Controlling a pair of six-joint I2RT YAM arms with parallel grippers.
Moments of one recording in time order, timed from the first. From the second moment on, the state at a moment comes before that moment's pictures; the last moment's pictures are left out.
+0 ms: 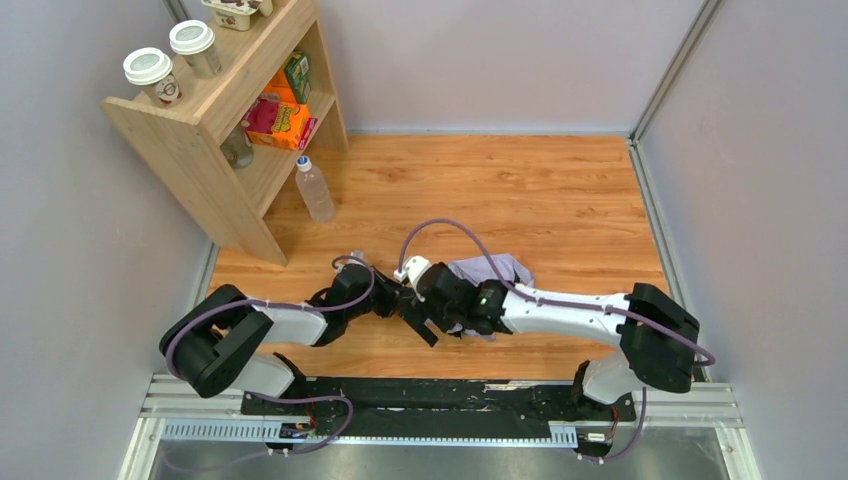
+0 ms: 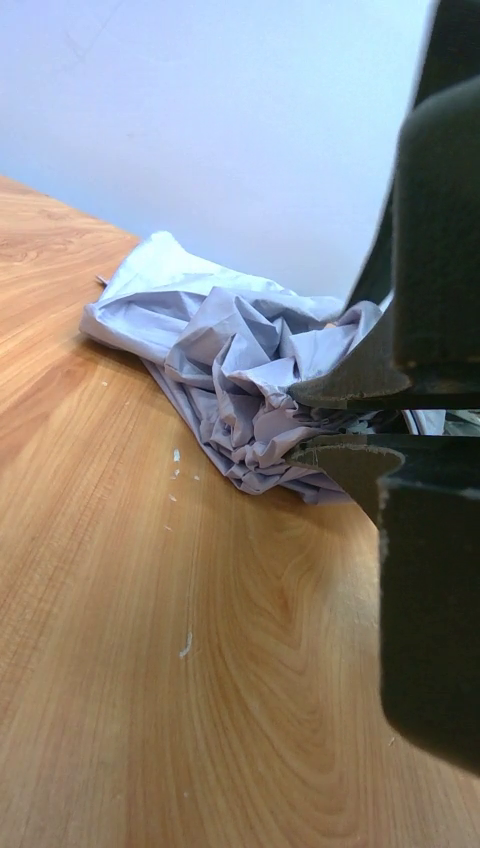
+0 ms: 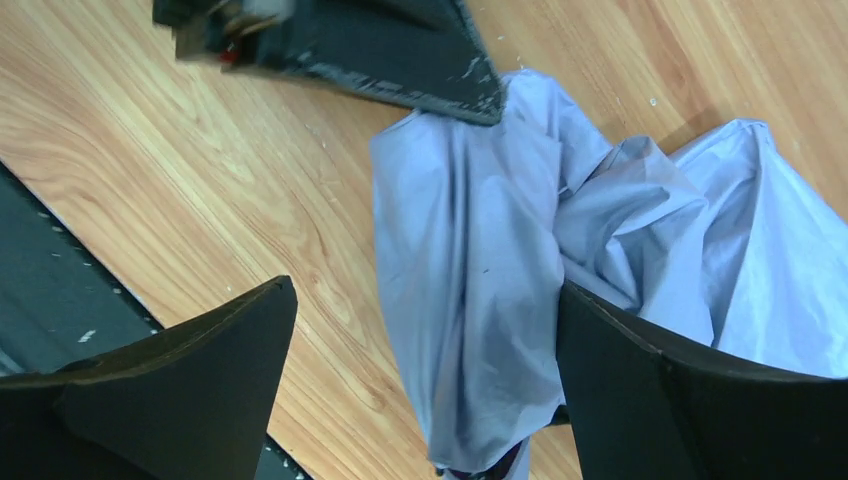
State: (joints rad) left arm -0.69 1.40 0.27 0.59 0.10 -1.47; right arm 1.10 1.48 0.92 -0.33 0.11 0.15
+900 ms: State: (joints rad) left arm -0.57 0.92 0.22 0.15 0.04 -1.34; right arm 1.04 1.66 0.78 0.08 0.07 0.17
